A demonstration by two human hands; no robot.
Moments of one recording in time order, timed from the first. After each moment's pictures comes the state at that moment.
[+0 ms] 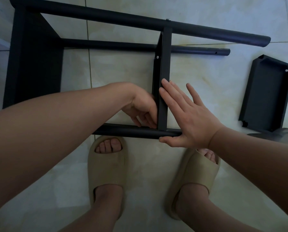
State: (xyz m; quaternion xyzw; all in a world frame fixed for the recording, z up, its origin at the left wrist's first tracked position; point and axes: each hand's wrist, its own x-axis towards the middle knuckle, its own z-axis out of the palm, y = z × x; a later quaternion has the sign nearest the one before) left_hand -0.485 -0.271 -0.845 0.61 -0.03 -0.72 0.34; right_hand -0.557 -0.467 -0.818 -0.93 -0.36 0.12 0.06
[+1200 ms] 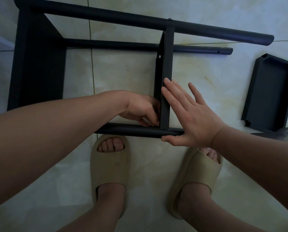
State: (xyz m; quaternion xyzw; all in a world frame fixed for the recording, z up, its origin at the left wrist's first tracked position) left_hand -0.506 -0.261 -0.848 0.59 -0.04 -0.64 0.49; right_hand -0.558 -0.466 -0.817 -0.92 -0.36 0.11 0.07
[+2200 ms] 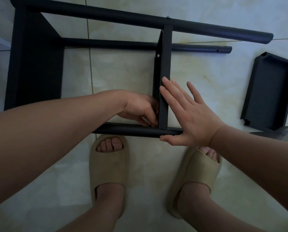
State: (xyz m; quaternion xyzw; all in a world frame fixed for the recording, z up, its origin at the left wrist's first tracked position) left_hand -0.506 -0.262 -0.848 0.58 -0.05 -0.65 0.50; right_hand -0.557 -0.467 -0.820 -0.92 -0.36 0.11 0.07
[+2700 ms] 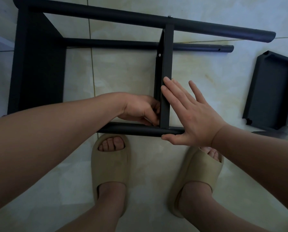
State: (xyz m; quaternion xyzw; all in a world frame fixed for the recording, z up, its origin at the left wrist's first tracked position) left_hand -0.513 -0.259 -0.845 0.57 -0.03 -0.63 0.52; right_hand -0.558 -0.467 -0.818 -0.93 -0.36 0.11 0.06
